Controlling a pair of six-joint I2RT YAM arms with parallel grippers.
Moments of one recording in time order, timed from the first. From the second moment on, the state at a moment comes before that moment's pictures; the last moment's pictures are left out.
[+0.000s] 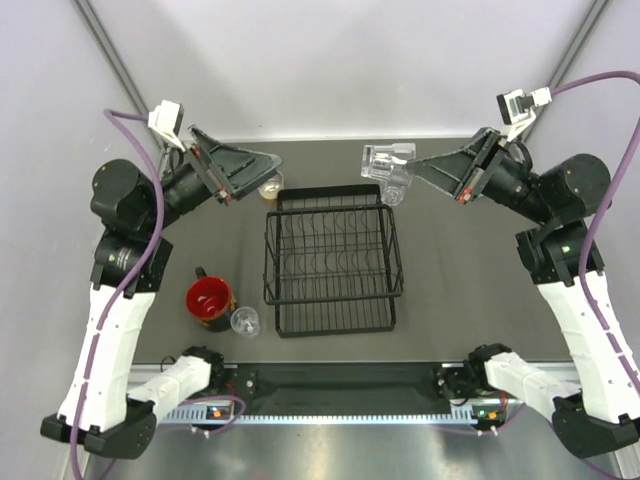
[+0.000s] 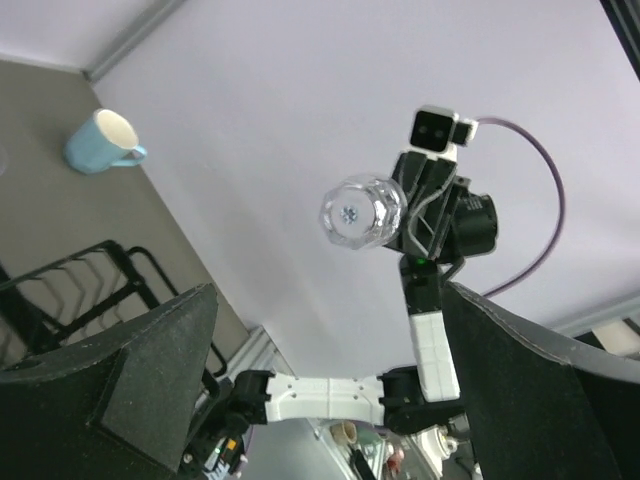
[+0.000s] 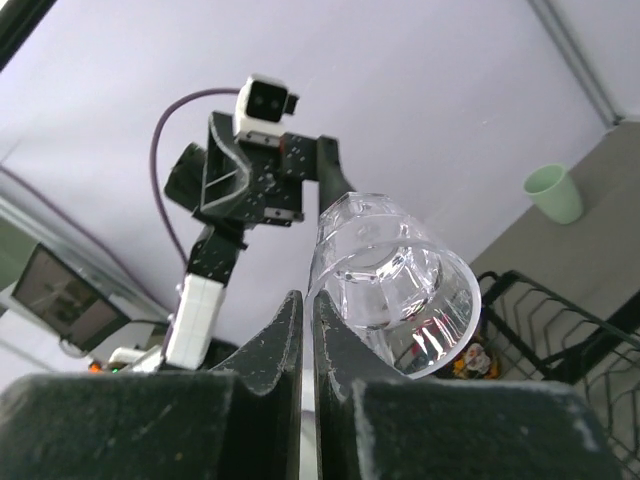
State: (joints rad) left arm -0.24 0.97 1.42 -0.24 0.70 -1.13; right arm 0.32 0.98 1.37 -0.03 -0.76 1.03
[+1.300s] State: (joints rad) left arm -0.68 1.27 1.55 -0.03 0.58 -1.10; right arm 0.42 0.99 1.28 0.19 -0.82 1.14
